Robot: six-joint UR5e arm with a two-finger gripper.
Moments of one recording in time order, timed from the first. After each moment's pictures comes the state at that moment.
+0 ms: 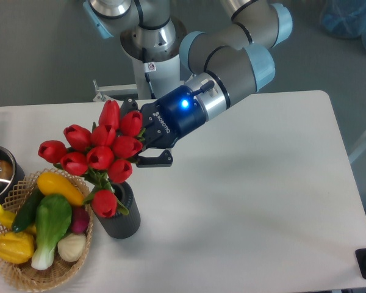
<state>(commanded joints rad) 2.54 -1.85 -1.70 -0.77 0.08 0.97</state>
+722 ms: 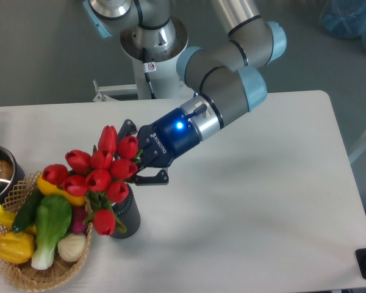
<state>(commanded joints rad) 2.52 -1.92 -1.76 -0.78 0.18 1.12</state>
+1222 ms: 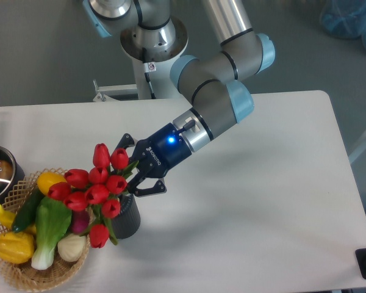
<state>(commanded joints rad) 2.52 -1.92 -1.82 -0.78 0.25 1.17</state>
